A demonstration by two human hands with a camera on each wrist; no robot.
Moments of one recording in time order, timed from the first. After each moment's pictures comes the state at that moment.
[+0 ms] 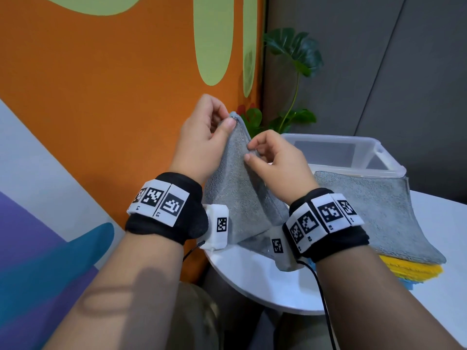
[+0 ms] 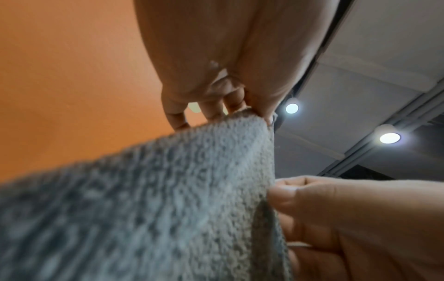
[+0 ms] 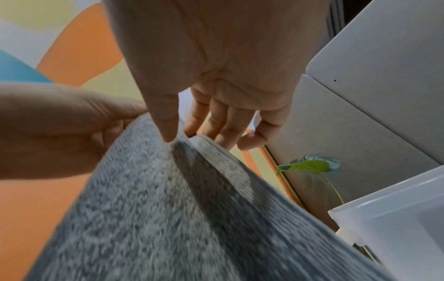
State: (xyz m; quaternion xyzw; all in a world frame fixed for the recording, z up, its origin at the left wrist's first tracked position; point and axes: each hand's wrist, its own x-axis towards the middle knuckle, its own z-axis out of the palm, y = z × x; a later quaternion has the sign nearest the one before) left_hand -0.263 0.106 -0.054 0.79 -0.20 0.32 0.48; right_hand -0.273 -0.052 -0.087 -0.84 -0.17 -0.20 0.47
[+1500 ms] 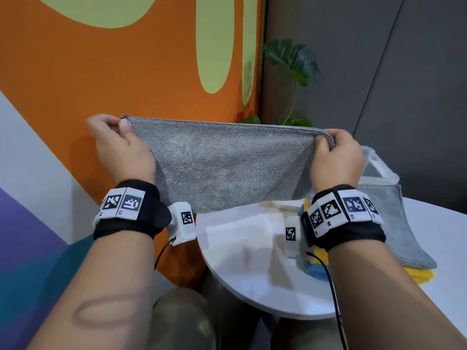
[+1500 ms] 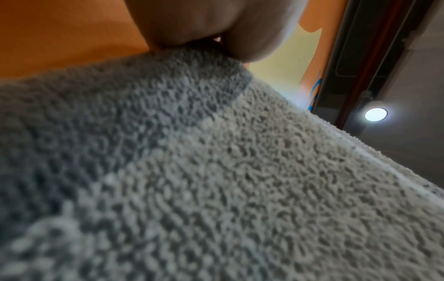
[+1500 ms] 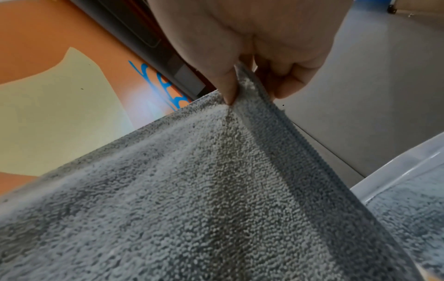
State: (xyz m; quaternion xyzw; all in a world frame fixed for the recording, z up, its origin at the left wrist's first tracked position) left_hand -0.257 0.191 -0.067 0.70 0.12 0.55 0.44; right_hand -0.256 -0.104 -0.073 -0.79 0.12 -0.37 0.47
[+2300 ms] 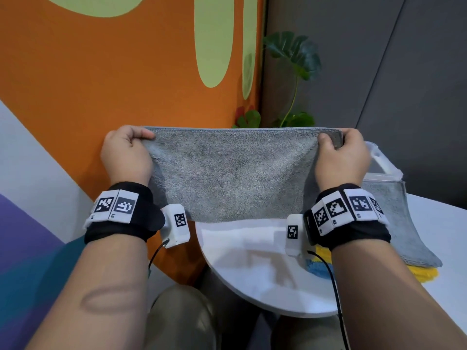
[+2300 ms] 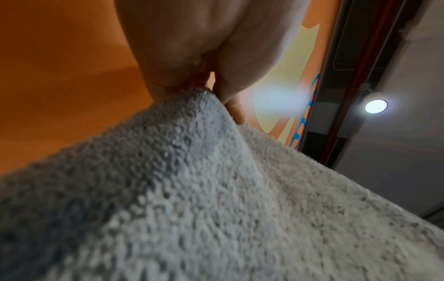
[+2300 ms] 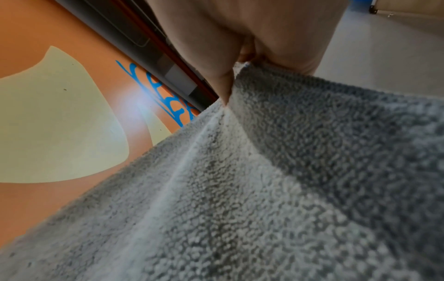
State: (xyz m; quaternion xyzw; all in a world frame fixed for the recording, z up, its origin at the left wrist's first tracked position) left_hand -0.242 0.208 -0.087 0.77 0.14 0.42 0.45; right_hand -0.253 -0.110 -0.080 -0.77 0.14 -0.38 0.49
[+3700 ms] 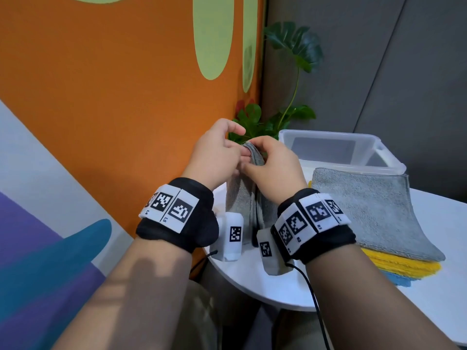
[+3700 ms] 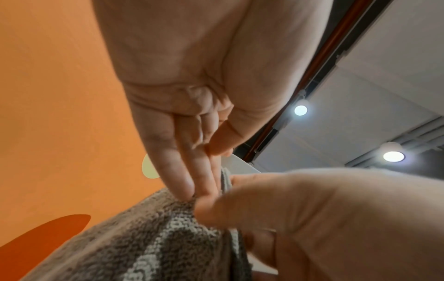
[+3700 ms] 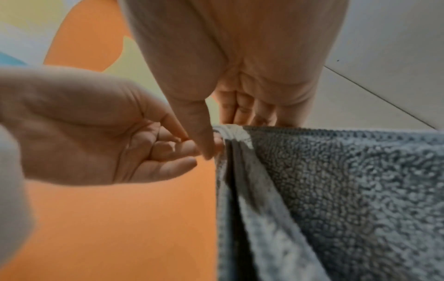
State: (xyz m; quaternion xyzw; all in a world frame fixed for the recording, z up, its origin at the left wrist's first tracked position) left_hand -0.274 0.087 -0.067 0.81 -0.06 0.09 0.58; right_hand -0.274 -0.038 -0.090 -0.87 -0.10 -0.17 0.44
